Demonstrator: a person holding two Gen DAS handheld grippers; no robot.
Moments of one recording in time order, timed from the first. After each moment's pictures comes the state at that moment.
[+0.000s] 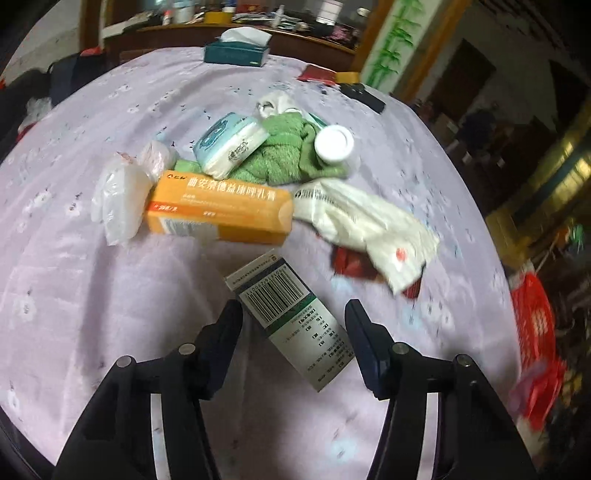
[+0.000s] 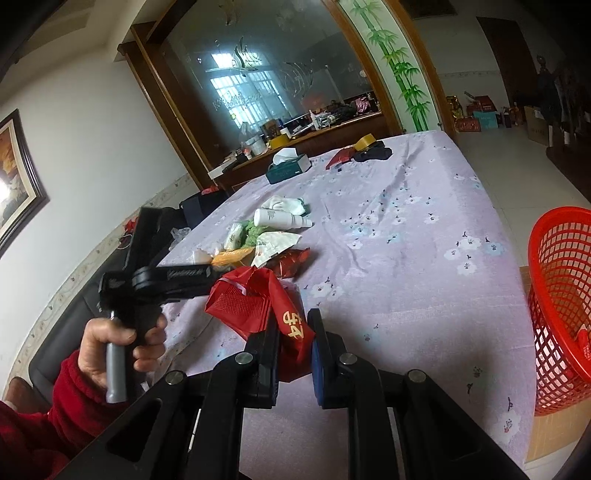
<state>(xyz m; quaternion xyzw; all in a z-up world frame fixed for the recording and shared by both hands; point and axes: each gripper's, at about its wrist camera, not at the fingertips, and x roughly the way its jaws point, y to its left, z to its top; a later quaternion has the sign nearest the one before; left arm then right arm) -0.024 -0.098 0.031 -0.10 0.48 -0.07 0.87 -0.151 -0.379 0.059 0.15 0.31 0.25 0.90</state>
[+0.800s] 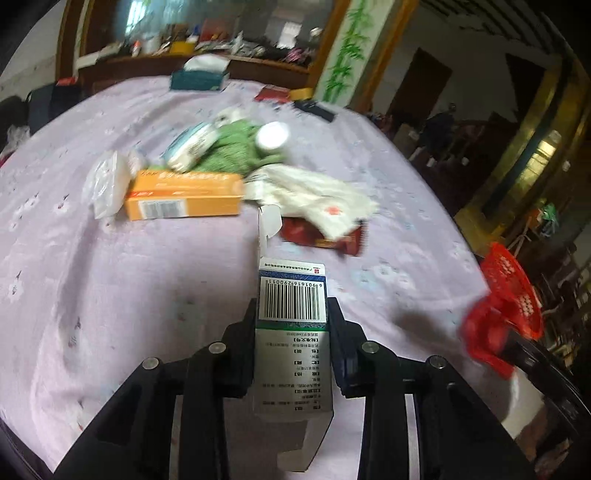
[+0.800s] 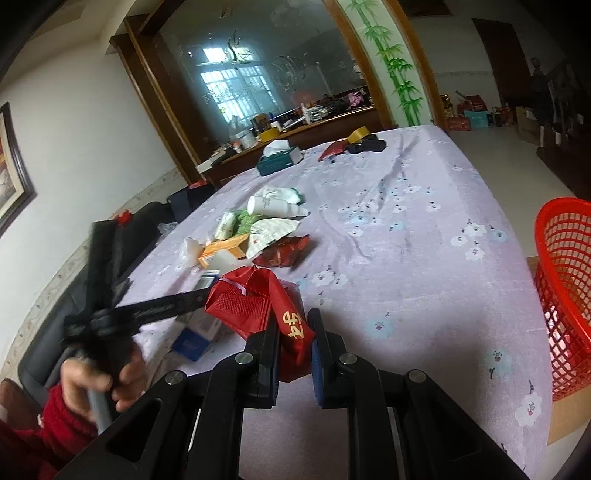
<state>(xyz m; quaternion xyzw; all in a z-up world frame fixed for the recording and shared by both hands) -0.080 -0.126 0.034 -0.09 0.41 -0.14 0.89 -0.150 -0.356 0.048 0.14 0.32 0.21 0.91</state>
